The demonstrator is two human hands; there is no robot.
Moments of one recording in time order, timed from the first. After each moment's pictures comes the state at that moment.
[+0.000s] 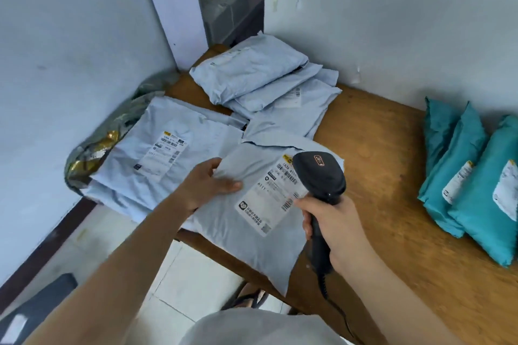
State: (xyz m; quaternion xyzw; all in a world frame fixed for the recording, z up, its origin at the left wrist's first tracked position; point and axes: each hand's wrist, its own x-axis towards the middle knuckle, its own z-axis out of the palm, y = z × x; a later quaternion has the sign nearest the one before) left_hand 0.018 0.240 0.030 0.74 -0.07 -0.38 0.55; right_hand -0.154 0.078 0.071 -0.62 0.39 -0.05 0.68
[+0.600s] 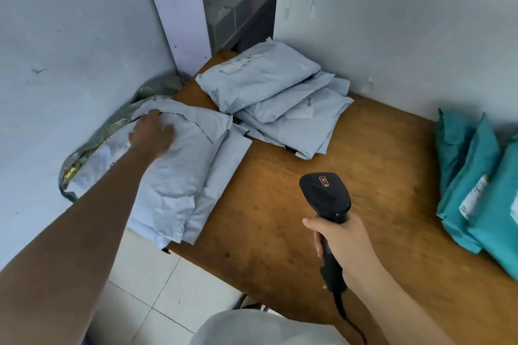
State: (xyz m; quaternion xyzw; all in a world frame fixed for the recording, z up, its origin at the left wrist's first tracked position) left_hand 0.203 0.288 0.003 0.96 -0.06 -0.09 0.24; right_hand -0.124 0.085 0.053 -0.65 0.42 0.00 0.63
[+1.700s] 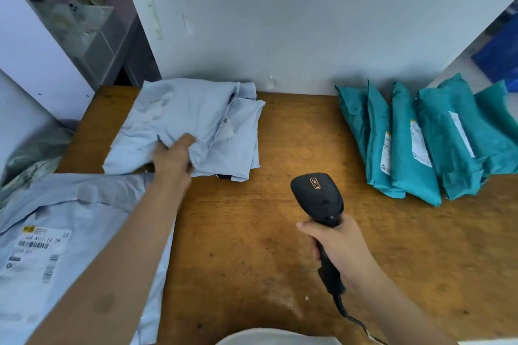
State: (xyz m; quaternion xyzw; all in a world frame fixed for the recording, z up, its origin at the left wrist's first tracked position) left_hand 0.147 0.079 0.023 0.58 0.07 -0.31 0.75; right_hand -0.135 0.047 0.065 -0.57 0.56 -0.12 0.59
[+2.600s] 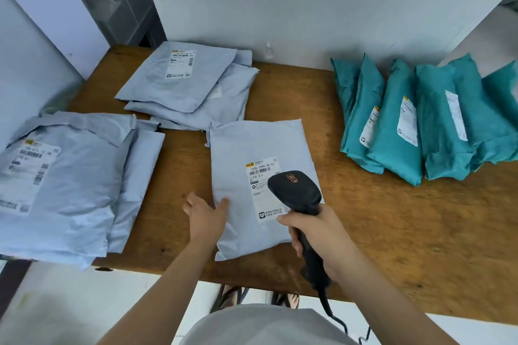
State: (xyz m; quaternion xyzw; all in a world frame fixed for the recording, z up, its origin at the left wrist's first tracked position) left_hand -0.078 0.151 -0.048 0.87 0.00 -0.31 0.38; right_hand -0.237 0.050 0.056 -0.57 0.49 -0.01 0.66
